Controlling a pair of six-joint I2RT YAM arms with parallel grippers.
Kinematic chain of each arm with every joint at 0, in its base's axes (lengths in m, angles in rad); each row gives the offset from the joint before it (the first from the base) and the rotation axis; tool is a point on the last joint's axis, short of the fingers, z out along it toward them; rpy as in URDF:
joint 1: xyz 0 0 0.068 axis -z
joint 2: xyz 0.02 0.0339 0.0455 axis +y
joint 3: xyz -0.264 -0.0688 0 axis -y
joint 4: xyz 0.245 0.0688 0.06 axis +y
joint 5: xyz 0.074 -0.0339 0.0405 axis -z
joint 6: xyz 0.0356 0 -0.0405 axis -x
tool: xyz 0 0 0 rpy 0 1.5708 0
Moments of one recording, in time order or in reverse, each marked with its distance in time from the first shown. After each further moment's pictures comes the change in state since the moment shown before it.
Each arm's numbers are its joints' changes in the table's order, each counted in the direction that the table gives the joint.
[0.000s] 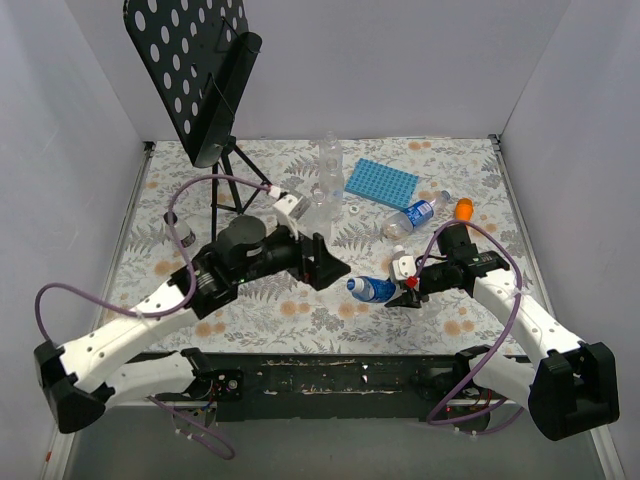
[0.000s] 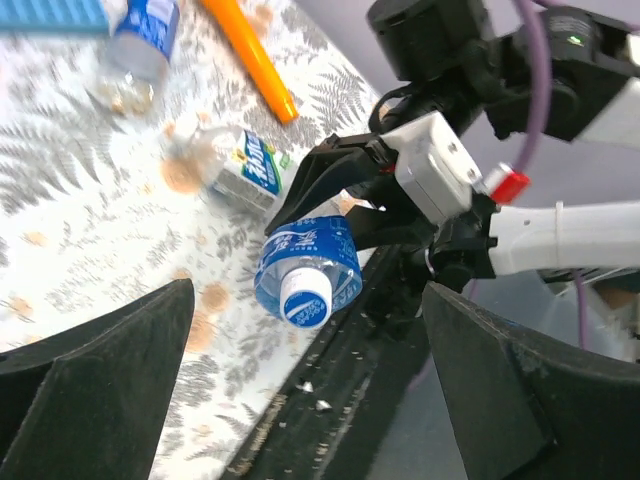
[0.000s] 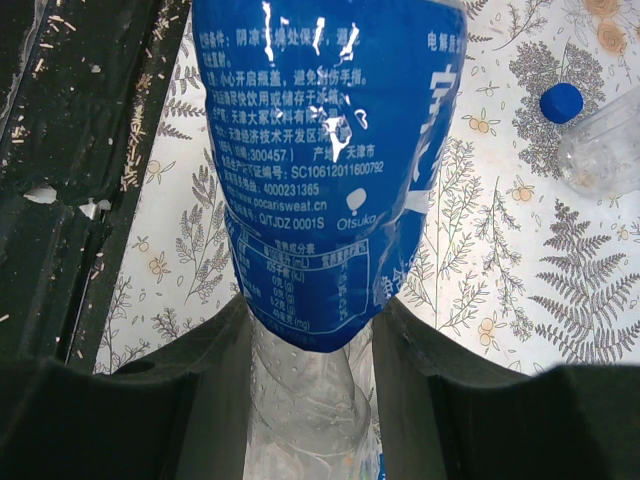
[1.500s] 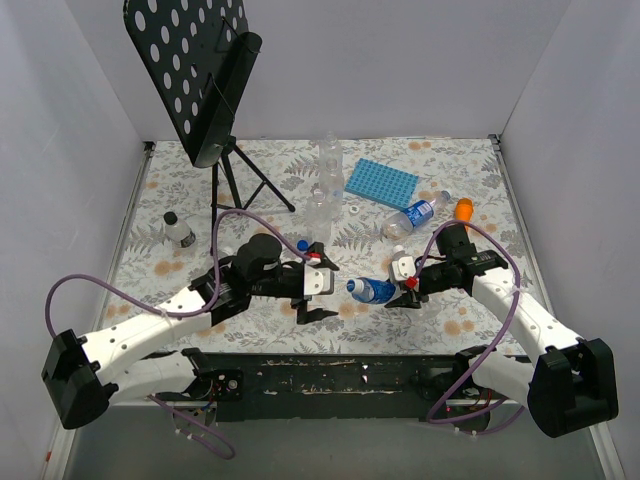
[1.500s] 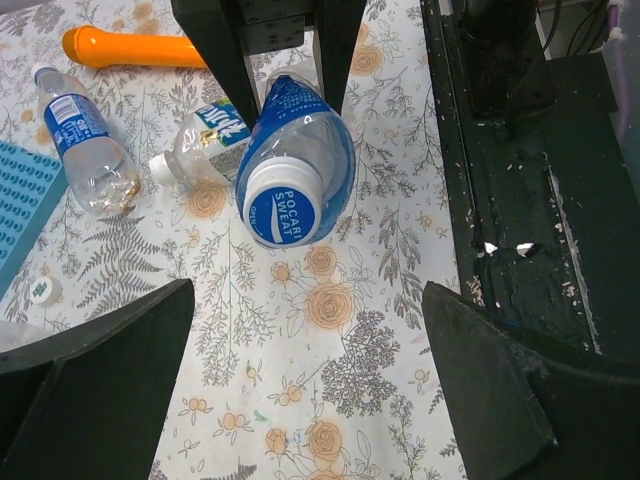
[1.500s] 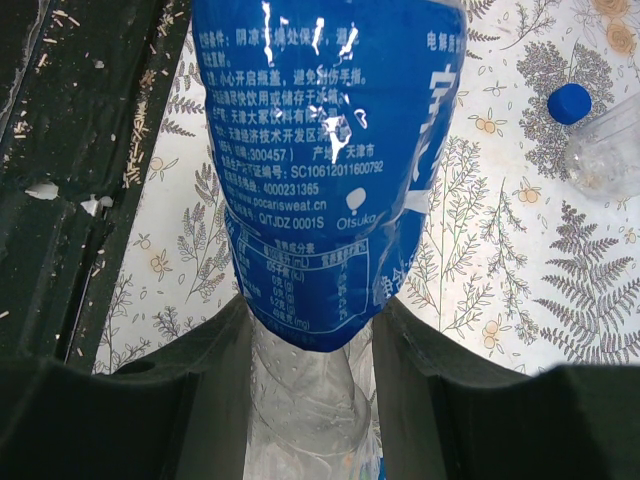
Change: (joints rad) left arm 0.000 -0.031 -0.245 -0.113 0.372 -1.017; right arm 0.000 0.016 0.000 0.008 -0.003 0.024
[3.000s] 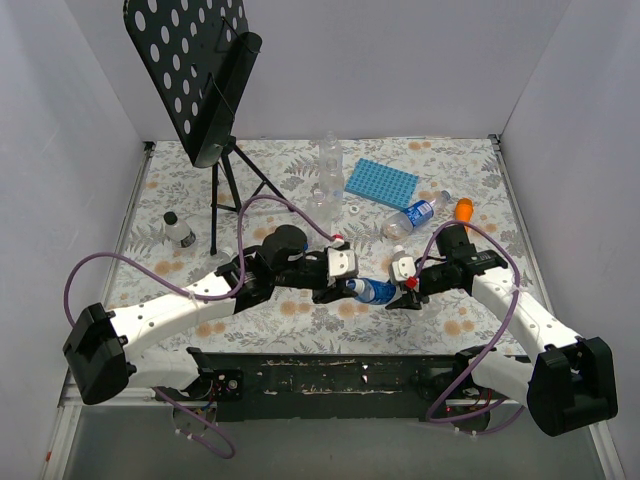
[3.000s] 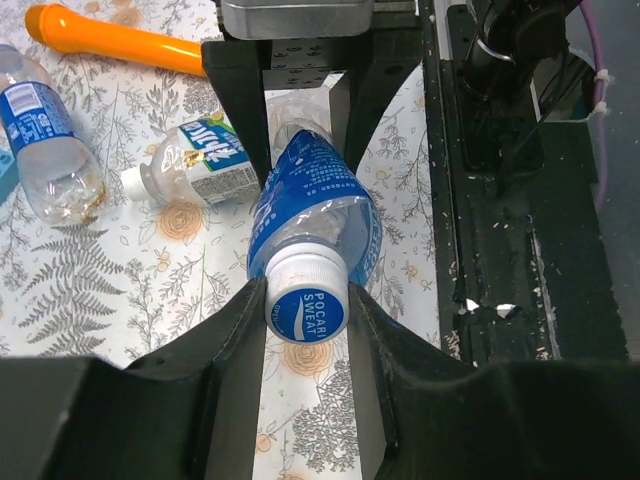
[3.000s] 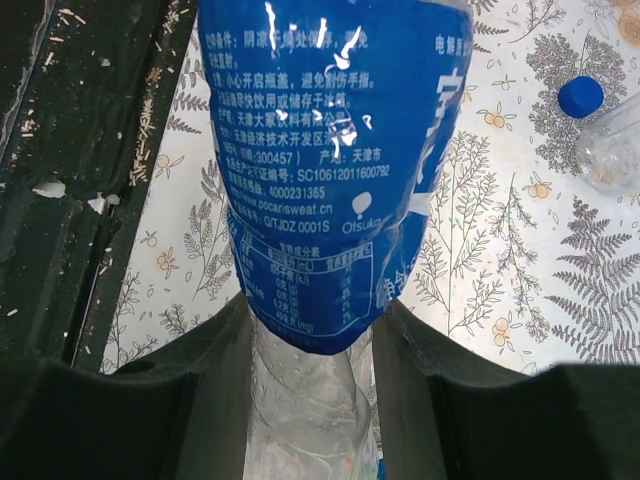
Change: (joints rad) left arm 0.041 0.190 0.108 -0.082 -0.025 0.144; right arm 0.000 0.006 -0.003 0.016 0.000 0.008
